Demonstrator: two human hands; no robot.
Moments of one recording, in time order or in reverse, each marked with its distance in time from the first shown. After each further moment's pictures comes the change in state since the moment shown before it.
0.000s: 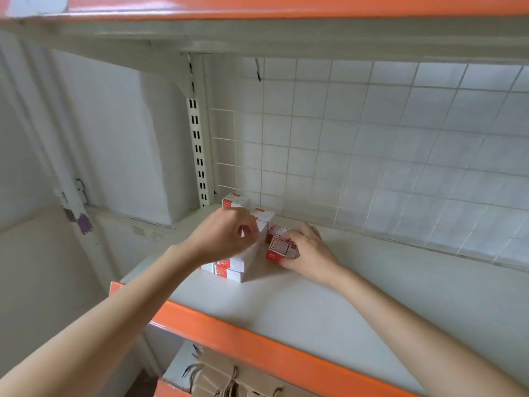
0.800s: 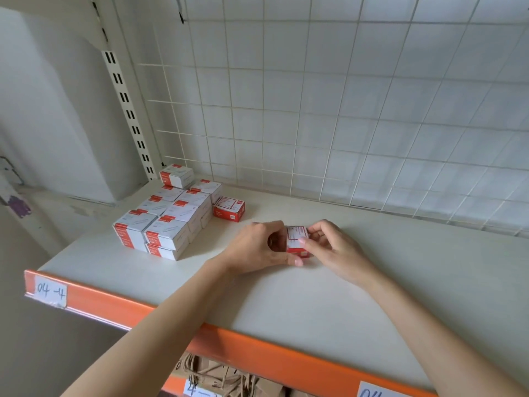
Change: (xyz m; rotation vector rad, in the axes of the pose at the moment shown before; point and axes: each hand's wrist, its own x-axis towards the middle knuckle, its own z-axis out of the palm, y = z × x) left_hand 0.043 0.083 0.136 -0.344 -0.196 -0.107; right_hand -0.077 0.118 -0.036 0.378 0.062 0.224
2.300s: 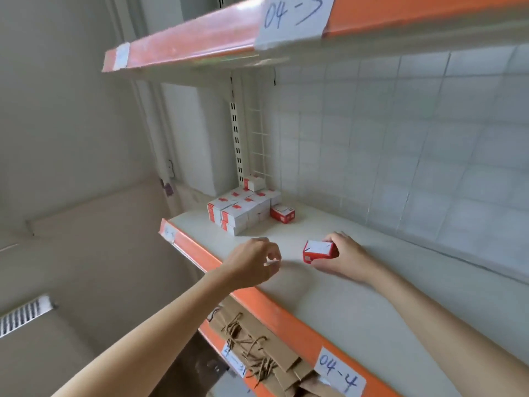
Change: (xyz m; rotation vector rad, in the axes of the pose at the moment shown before) left_hand -0.097 0.070 -0.003 0.507 0.180 -0.382; right_hand 0.007 -0.010 -0.020 -0.160 -0.353 -0.281
